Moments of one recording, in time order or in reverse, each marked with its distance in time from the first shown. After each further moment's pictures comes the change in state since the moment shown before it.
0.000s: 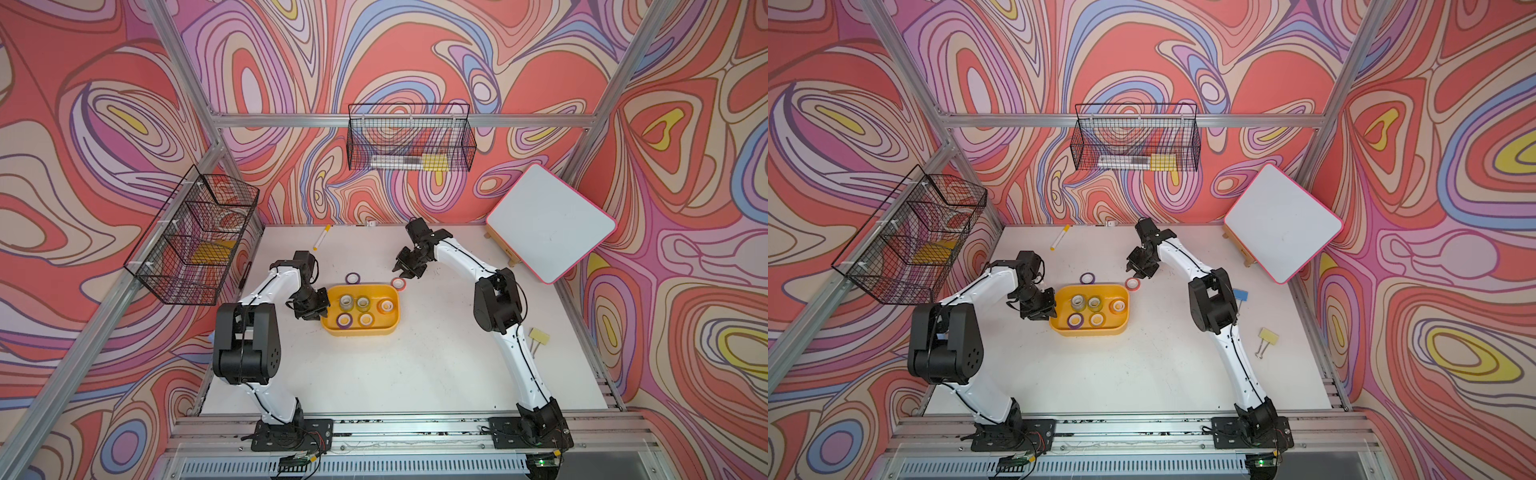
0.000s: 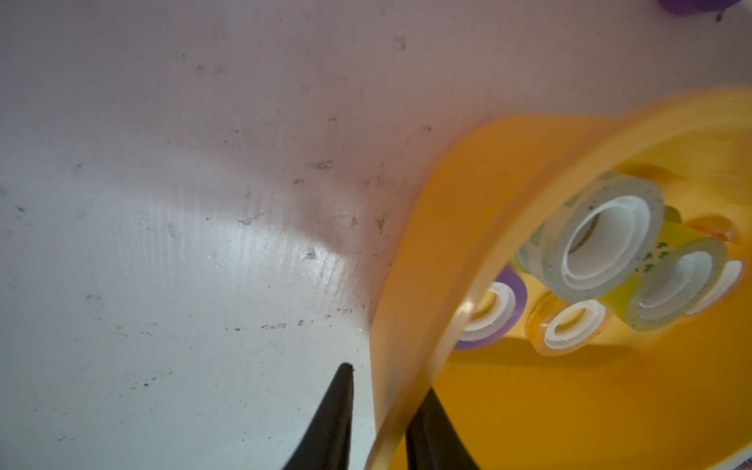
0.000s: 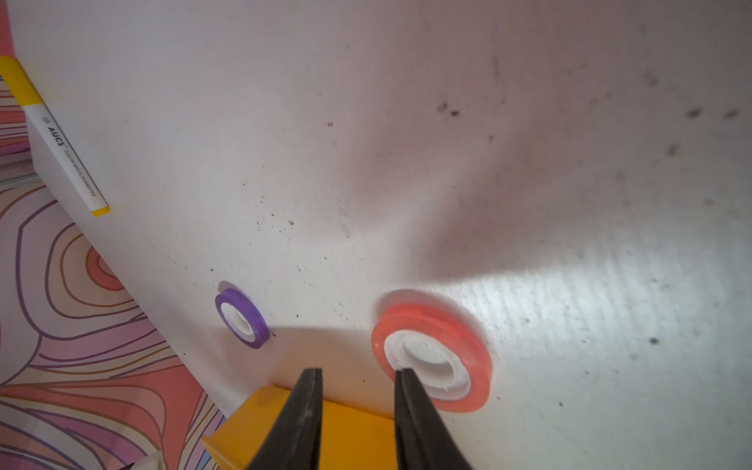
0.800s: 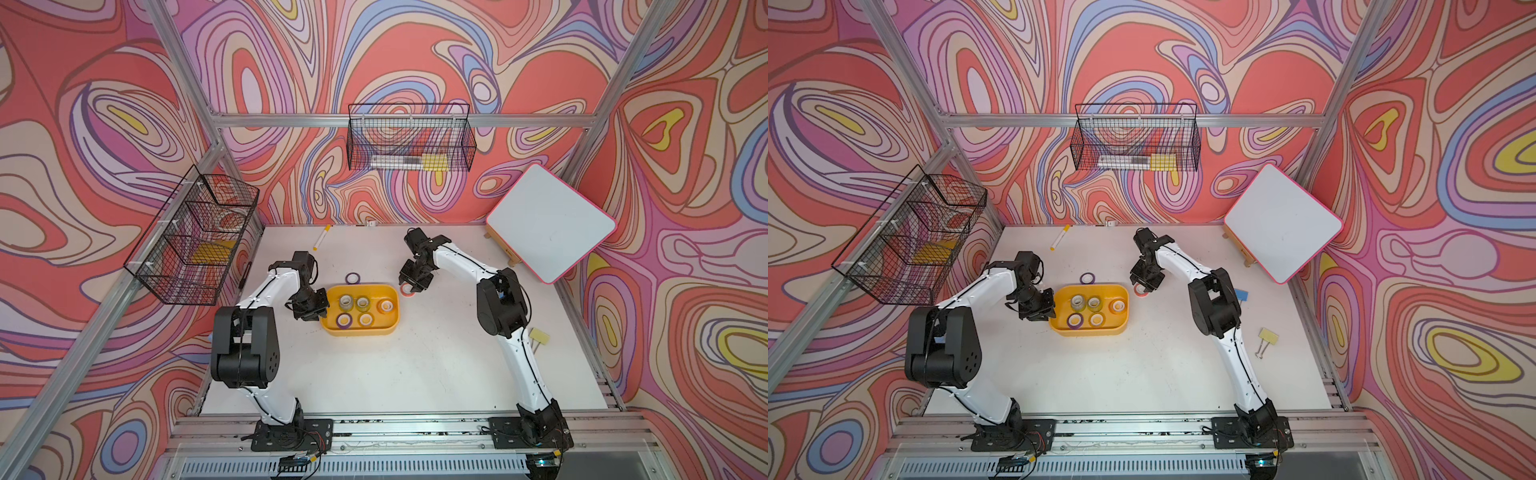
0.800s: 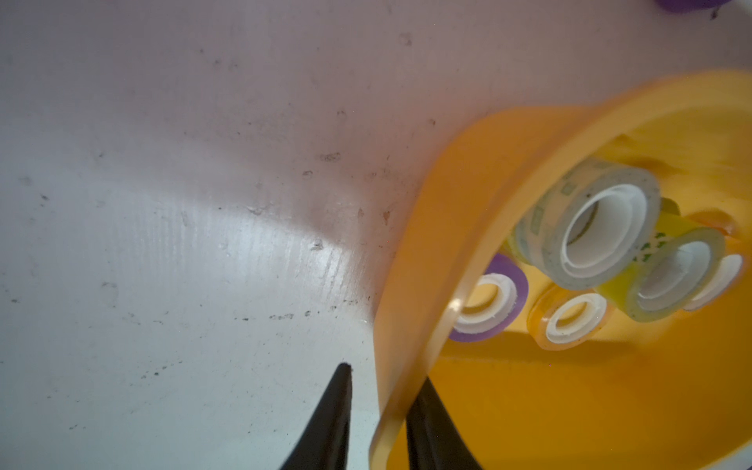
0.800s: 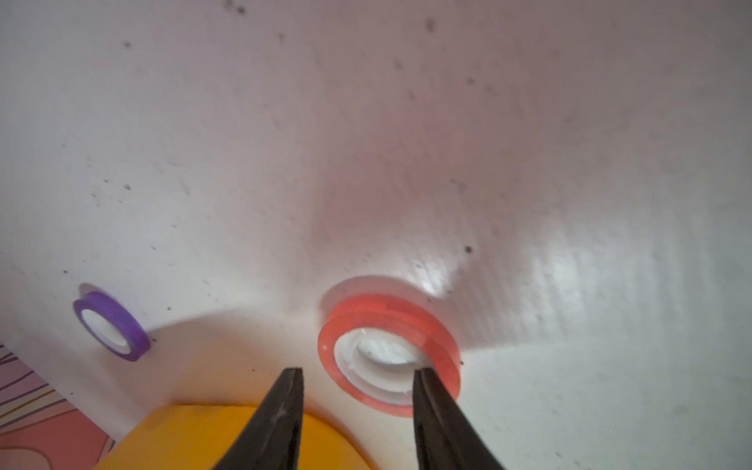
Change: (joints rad) left arm 0.000 -0.029 -0.018 -0.001 -0.013 0.000; right arm 0.024 -0.112 -0.198 -0.092 0.153 -0.044
